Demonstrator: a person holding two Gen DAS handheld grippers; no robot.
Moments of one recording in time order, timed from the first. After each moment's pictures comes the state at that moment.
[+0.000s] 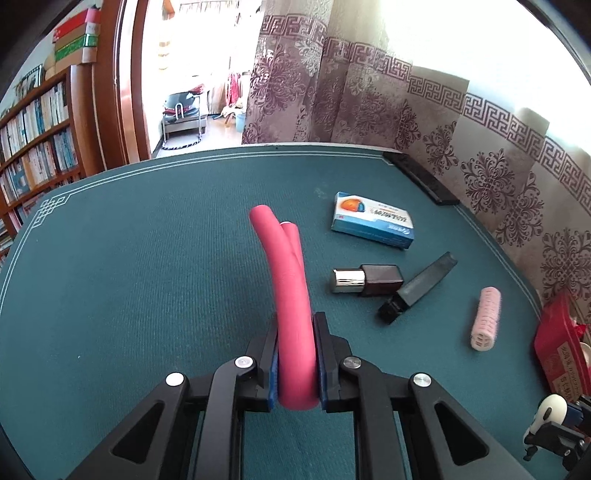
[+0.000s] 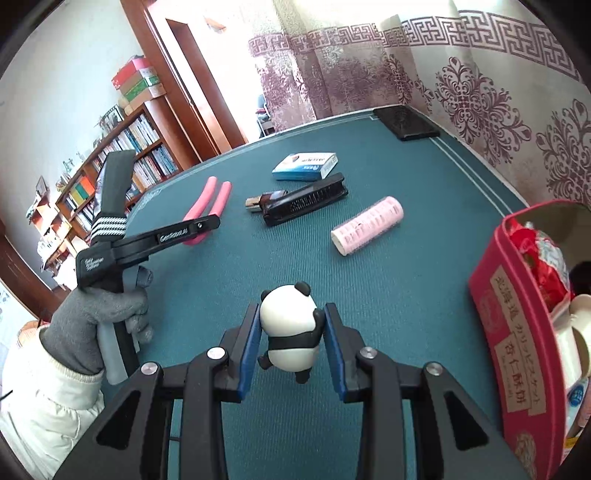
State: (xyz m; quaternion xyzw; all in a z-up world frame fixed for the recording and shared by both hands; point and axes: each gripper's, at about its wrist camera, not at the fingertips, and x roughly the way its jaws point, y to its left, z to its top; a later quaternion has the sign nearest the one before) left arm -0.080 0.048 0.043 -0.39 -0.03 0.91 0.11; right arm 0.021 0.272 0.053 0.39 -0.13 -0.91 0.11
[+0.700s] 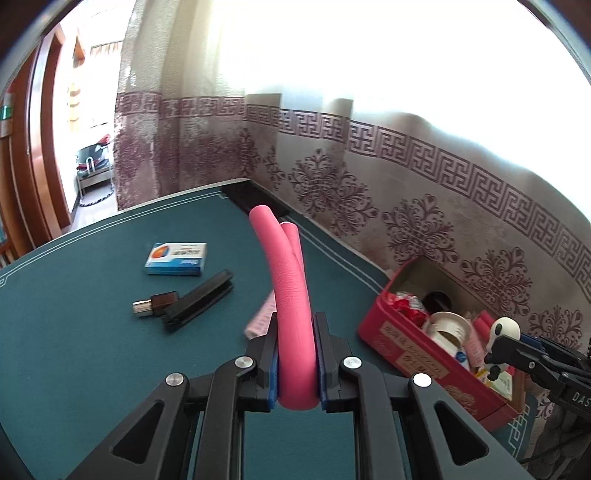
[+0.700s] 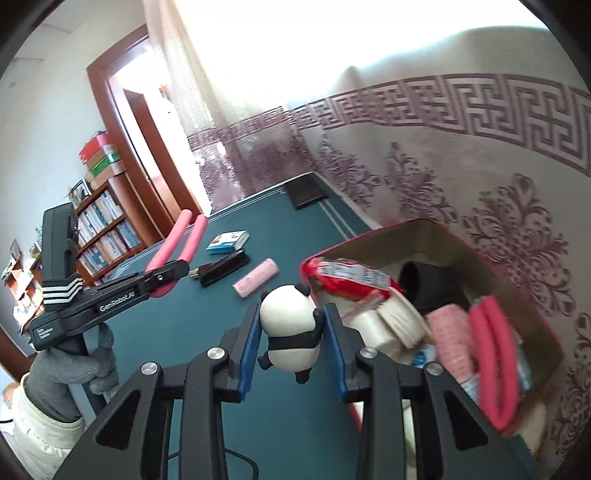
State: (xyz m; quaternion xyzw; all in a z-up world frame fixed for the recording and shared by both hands) left arm 0.014 0.192 0.114 -0.33 0.02 0.90 0.29; right arm 0.132 0.378 0.103 0.29 -0.18 -0.94 -0.01
